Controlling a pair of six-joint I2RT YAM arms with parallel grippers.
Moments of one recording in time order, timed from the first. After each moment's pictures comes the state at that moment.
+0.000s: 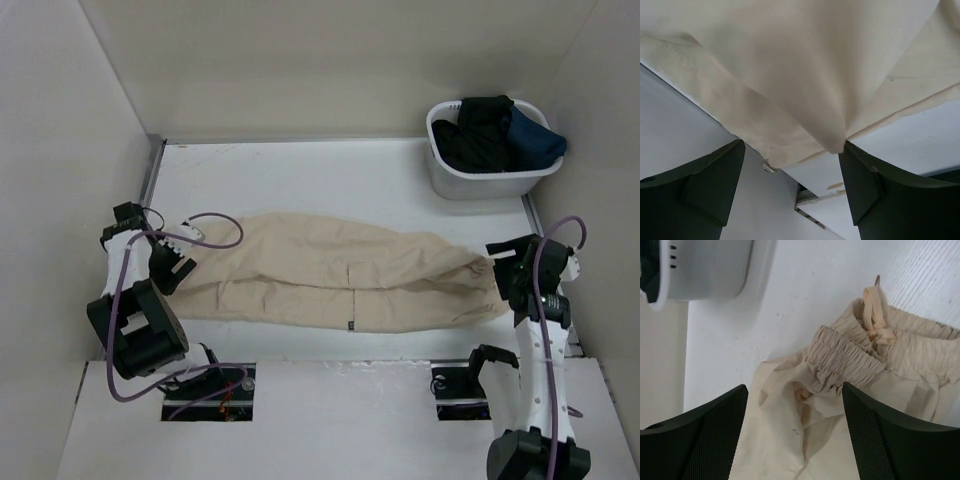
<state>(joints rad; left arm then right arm) 0.45 1.42 0.99 -0.91 0.10 1.15 -0.30 0.66 0.62 -0.61 0.04 1.01</state>
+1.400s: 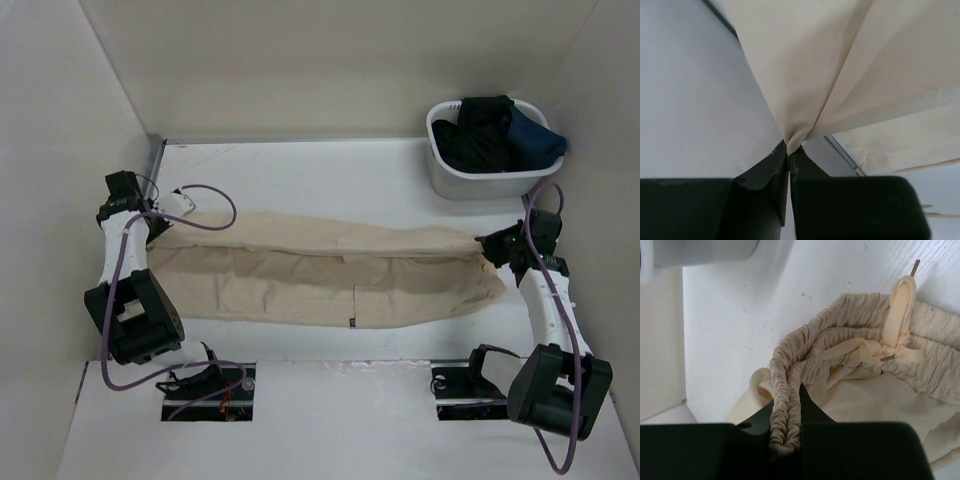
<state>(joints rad) 0.40 1.51 1.18 -0.73 -0.01 1.22 -0.31 1.06 0.71 -0.38 -0.18 0.96</state>
